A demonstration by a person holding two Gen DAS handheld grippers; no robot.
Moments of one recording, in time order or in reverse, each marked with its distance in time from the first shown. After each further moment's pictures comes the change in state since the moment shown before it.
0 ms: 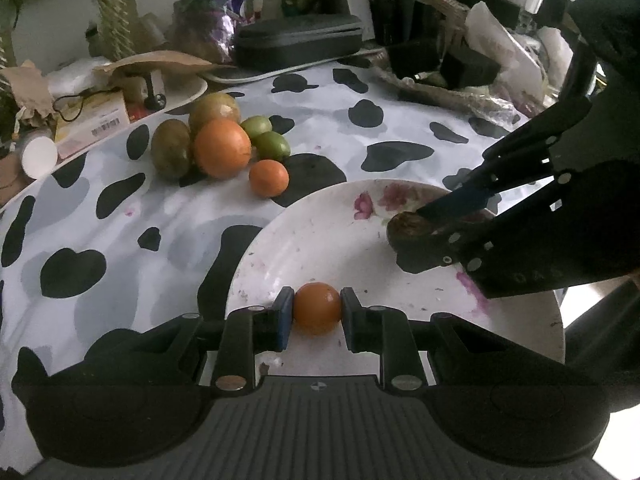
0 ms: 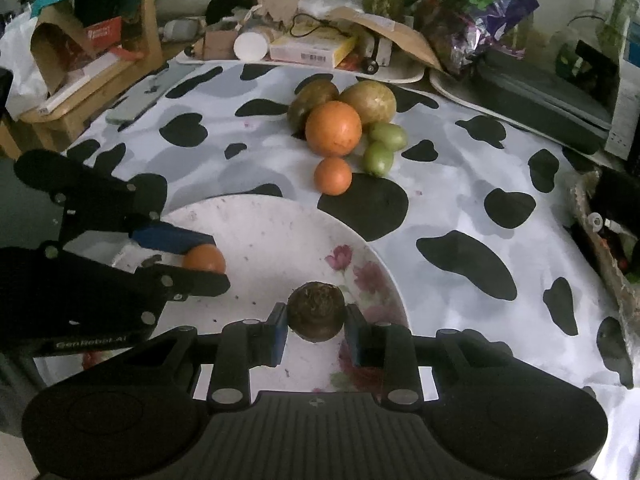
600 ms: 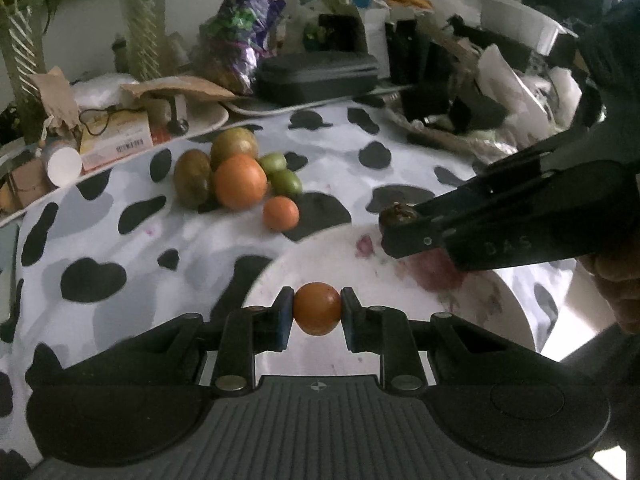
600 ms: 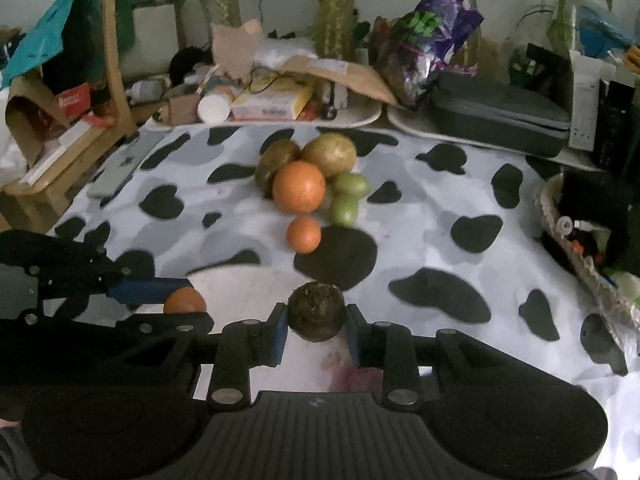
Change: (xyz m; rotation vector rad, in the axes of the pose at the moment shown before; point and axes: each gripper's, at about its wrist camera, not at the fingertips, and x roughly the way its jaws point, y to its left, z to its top) left arm -0.025 -0.002 0.005 -0.073 -0.083 0.022; right arm -0.022 -0.008 0.012 0.141 -0.112 -0.033
